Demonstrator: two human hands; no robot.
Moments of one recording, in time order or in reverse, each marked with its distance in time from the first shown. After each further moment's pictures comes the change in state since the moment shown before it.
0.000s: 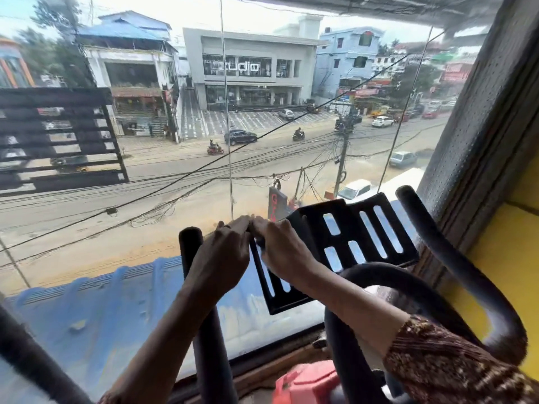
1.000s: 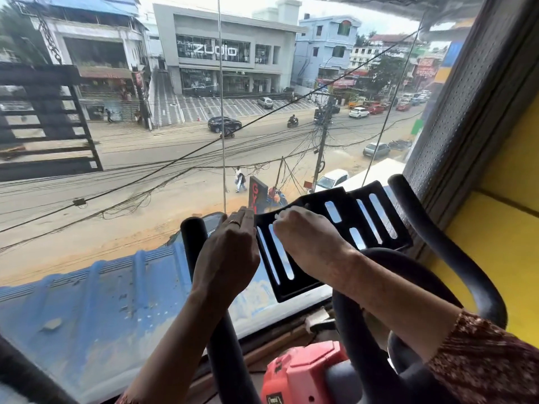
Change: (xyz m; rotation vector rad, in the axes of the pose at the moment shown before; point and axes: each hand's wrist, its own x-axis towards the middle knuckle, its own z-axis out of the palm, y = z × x) left_hand -0.011 -0.006 0.010 0.149 0.063 0.104; right_hand -0.022 -0.029 -0.038 -0.666 -0.264 0.003
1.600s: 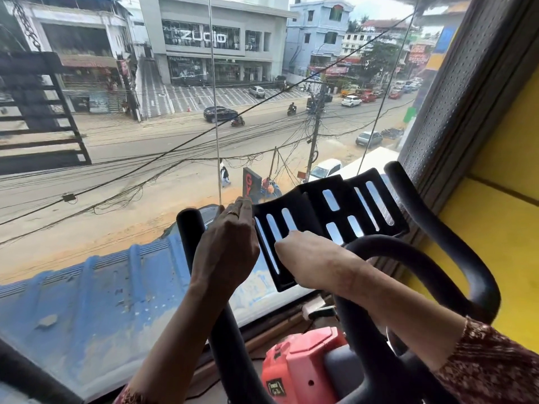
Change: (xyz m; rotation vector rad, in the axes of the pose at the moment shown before) left_hand -0.001 0.003 0.001 0.014 0.039 0.009; right_hand -0.019 -0.018 -0.004 0.237 -0.363 0.054
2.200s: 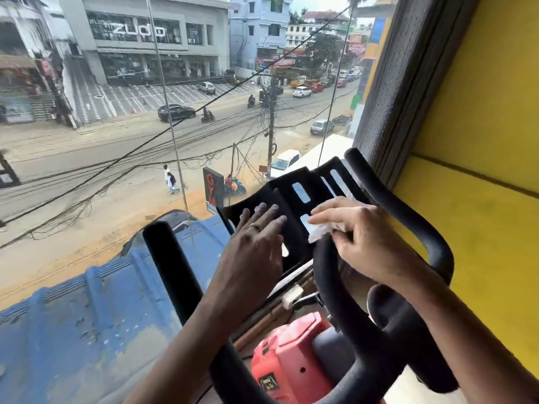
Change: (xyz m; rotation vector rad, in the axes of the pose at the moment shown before) left_hand -0.003 0.035 0.007 -0.450 -0.131 0.273; right_hand -0.056 0.064 0.030 0.462 0.723 0.139
